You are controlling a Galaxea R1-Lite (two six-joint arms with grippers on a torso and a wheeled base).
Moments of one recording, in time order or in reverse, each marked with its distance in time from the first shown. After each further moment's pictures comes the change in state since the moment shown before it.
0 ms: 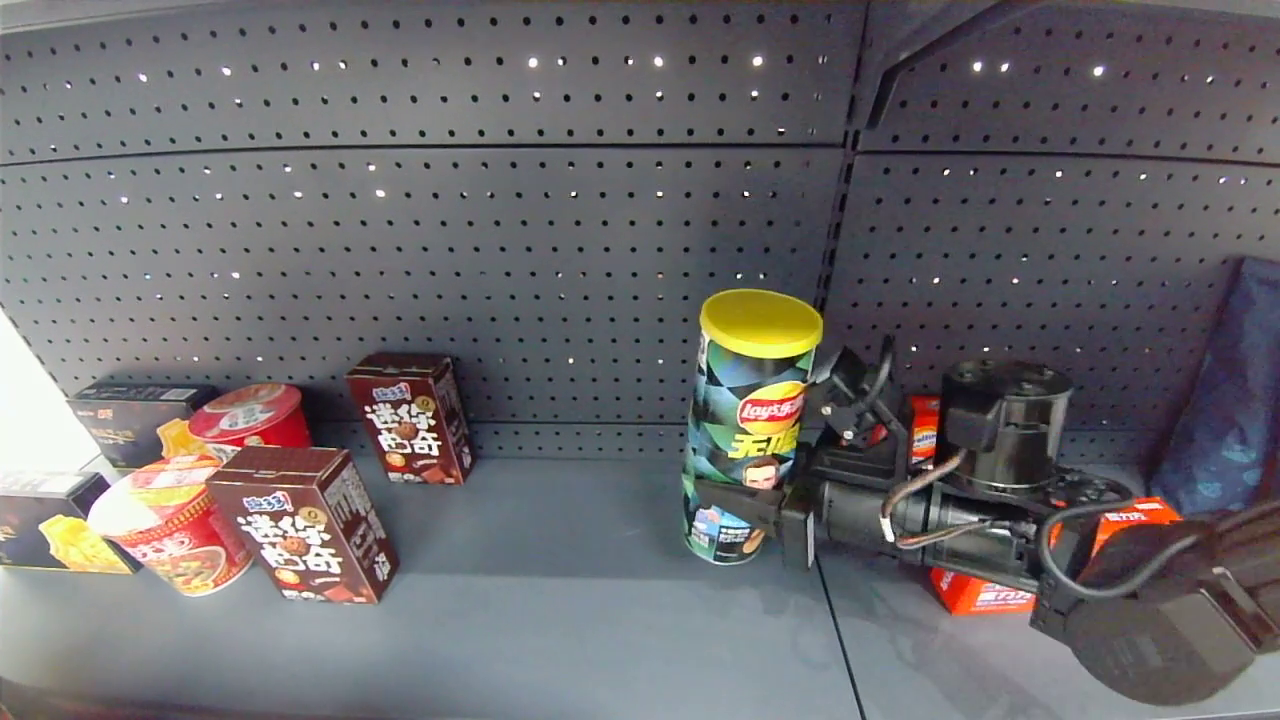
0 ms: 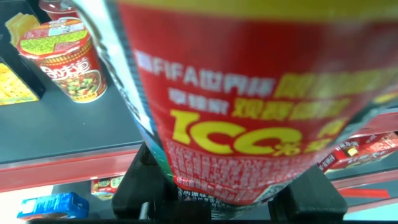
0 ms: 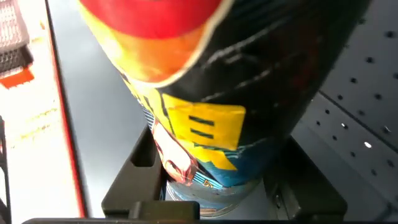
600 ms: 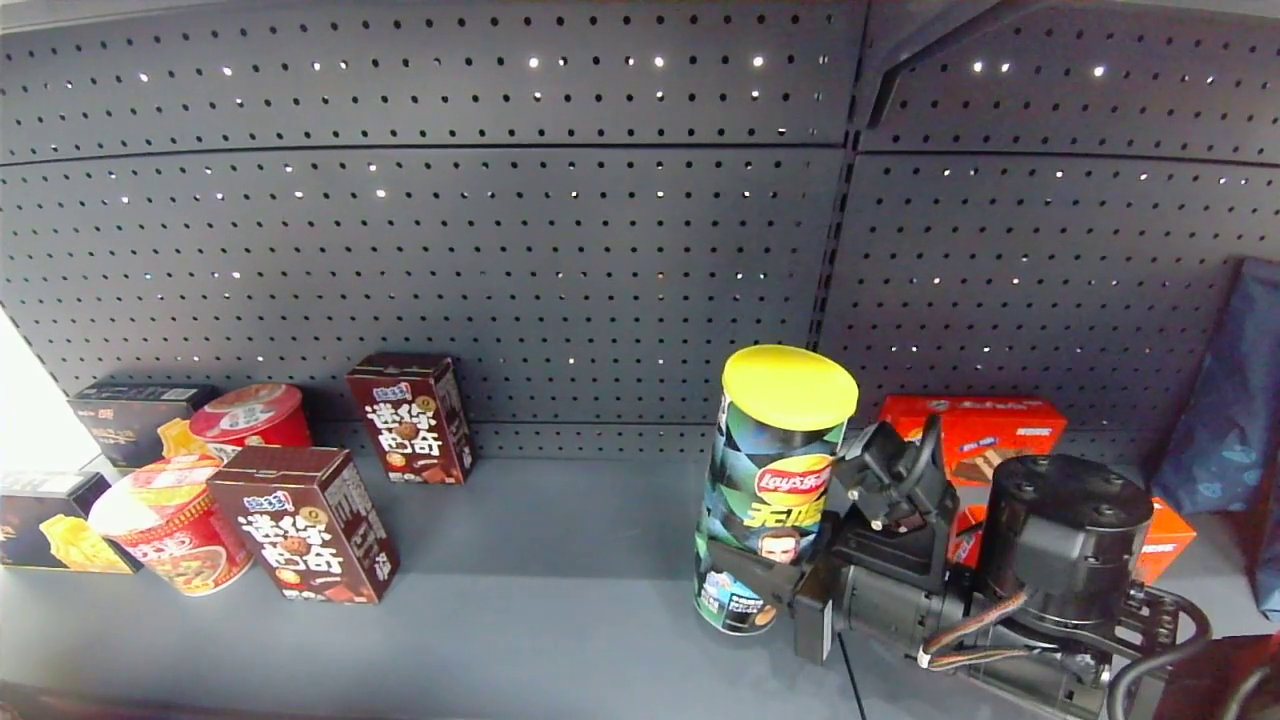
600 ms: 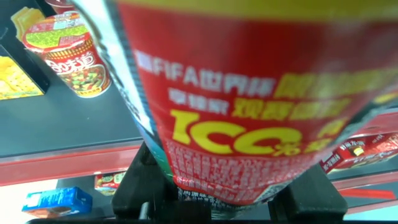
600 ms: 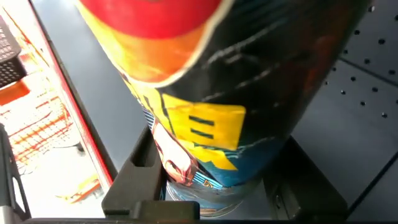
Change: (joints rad) left arm 0.003 -0.002 0.021 0.001 0.016 0.004; right arm 0.134 -0.051 0.245 -0.200 -0.233 0.089
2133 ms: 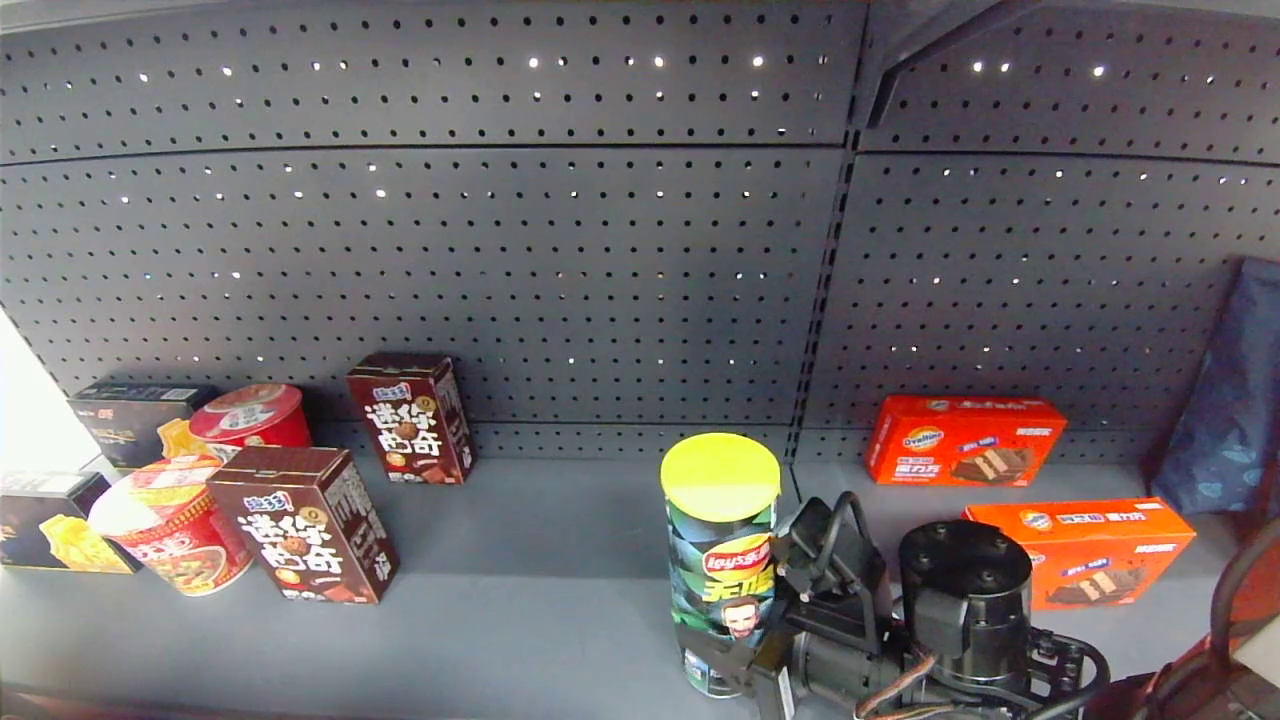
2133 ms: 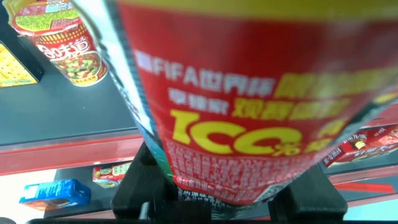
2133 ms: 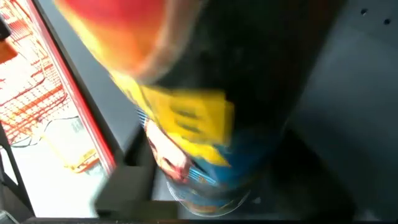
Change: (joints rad) left arm 0.001 -0.016 0.035 0.000 0.001 -0.004; right arm 0.046 0.159 0.038 -0.055 -0.031 0.010
